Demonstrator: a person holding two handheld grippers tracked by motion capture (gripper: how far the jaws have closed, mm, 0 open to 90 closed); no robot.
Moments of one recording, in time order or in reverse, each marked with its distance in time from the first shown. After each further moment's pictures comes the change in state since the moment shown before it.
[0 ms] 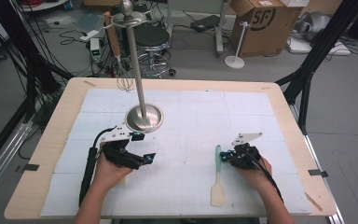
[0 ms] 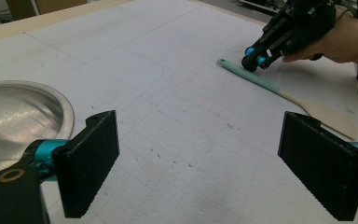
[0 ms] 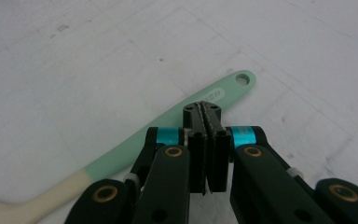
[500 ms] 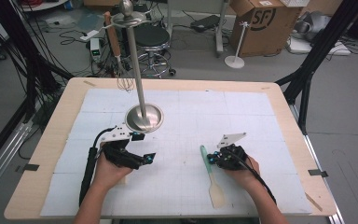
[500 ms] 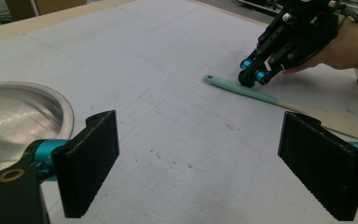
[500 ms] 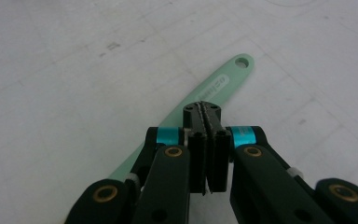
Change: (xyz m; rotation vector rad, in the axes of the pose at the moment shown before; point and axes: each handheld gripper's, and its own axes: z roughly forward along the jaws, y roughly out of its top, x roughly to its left) left arm 0.000 0.000 0.001 0.000 -0.005 0.001; right arm 0.027 0.021 0.020 0.017 0.072 -0.094
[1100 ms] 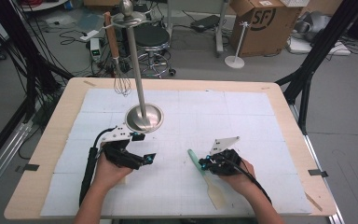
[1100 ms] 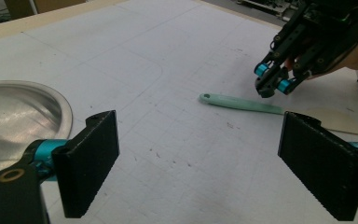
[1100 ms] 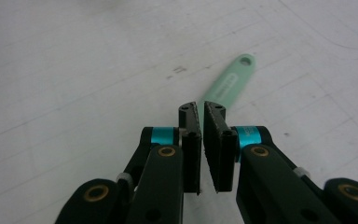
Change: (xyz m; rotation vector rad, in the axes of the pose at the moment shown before) left arm 0.000 0.000 0.001 0.004 0.000 0.000; right arm 0.031 0.013 -0.005 -0.017 0.076 -0.088
